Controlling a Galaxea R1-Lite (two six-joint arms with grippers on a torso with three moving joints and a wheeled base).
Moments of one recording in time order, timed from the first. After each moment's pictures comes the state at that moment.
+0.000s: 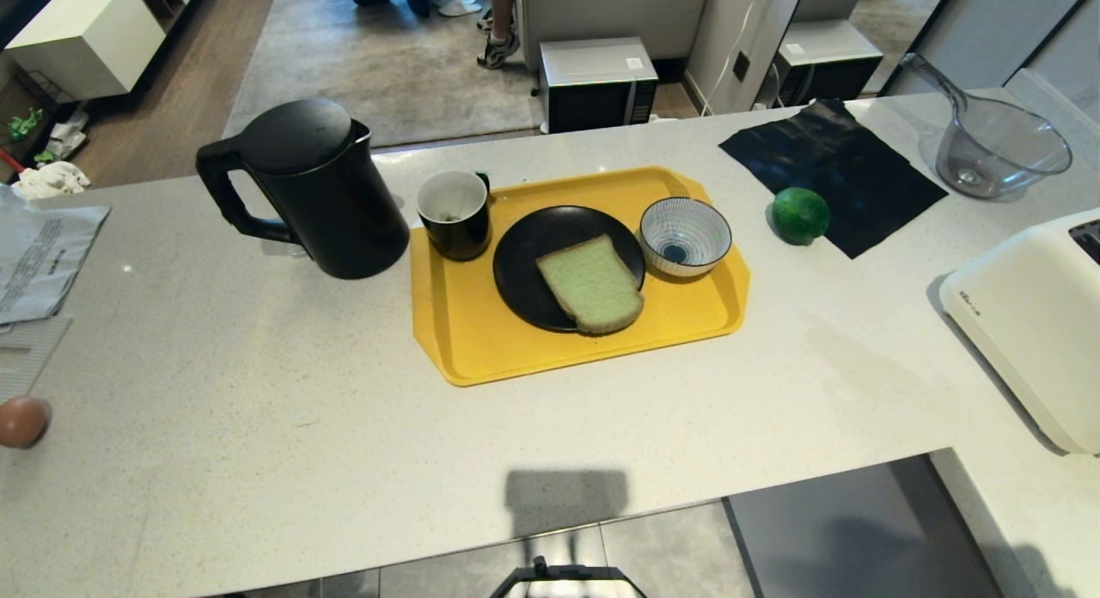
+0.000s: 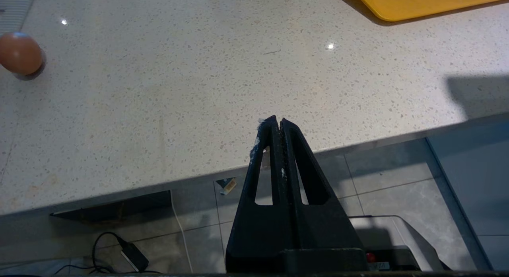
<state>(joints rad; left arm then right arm) 0.00 0.00 0.00 -0.04 -0.01 0.01 0.11 0.34 -0.80 0.50 -0.03 0.06</state>
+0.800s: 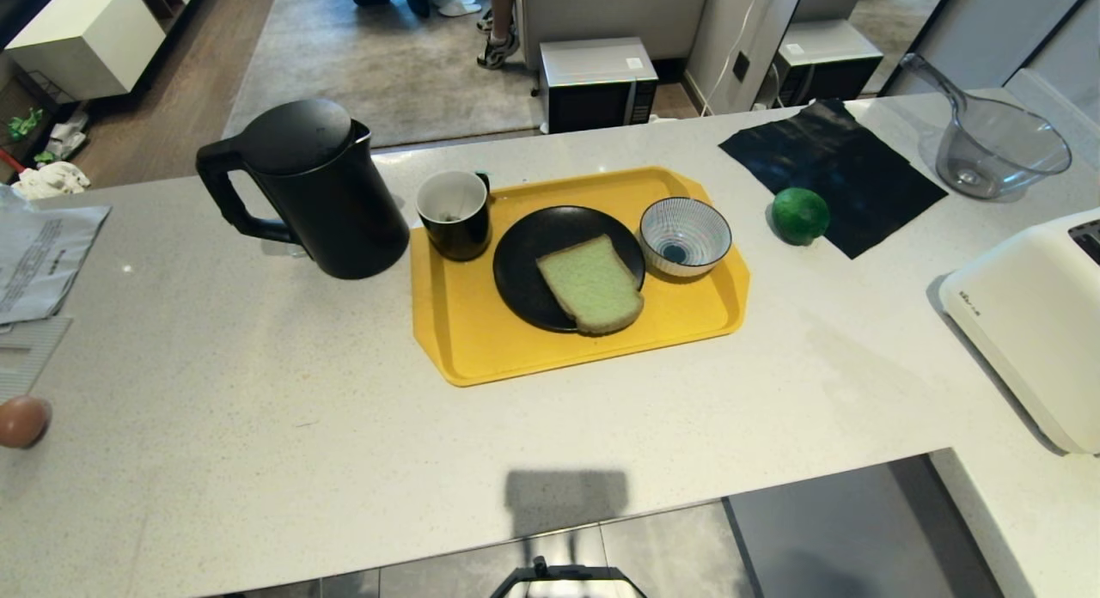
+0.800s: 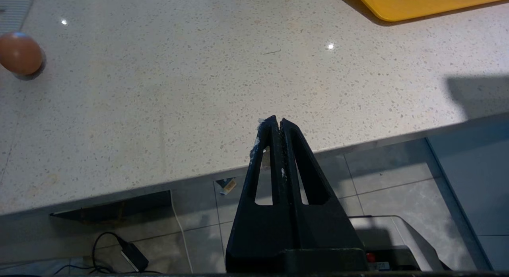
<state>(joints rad) 0.00 0.00 0.00 -0.04 -0.01 0.01 0.01 0.12 -0.03 -0.06 0.00 -0.14</state>
